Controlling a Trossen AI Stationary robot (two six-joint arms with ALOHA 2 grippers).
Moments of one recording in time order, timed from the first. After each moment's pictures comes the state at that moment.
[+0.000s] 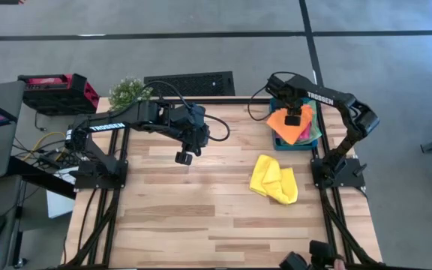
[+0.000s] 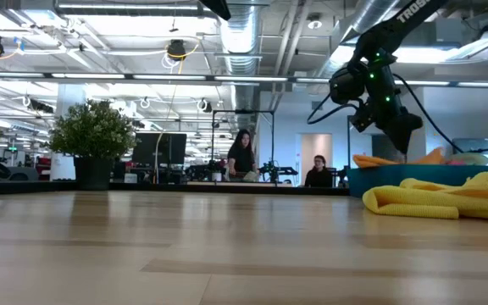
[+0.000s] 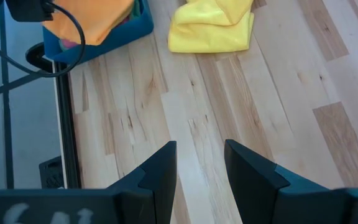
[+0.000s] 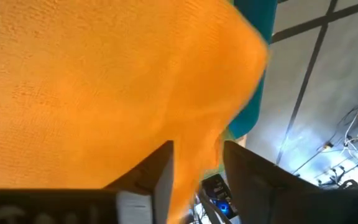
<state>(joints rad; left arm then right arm) 0.06 1.62 1.83 -1.14 -0.06 0.40 -0.83 1.66 1.21 -1.17 0.53 -0.62</state>
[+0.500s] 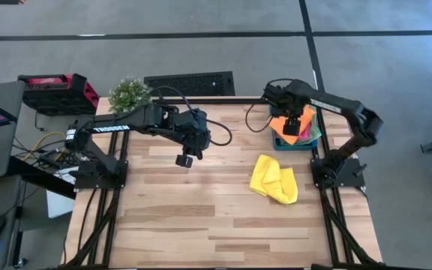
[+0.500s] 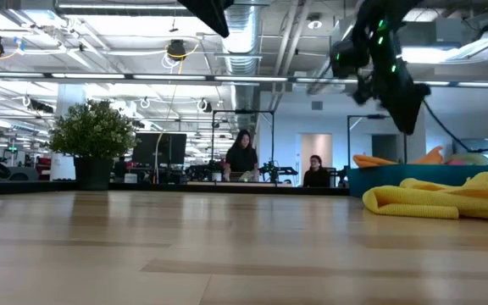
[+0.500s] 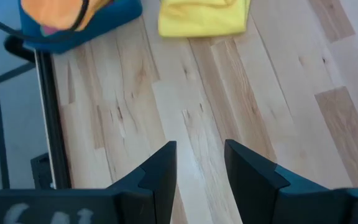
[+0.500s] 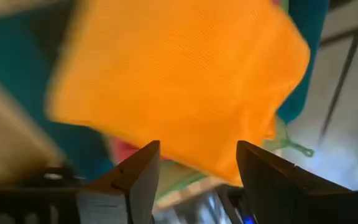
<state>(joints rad) 0.06 1.62 1.74 -1.10 -0.06 0.41 -0.65 1.54 1.25 -1.40 0.38 -0.41</state>
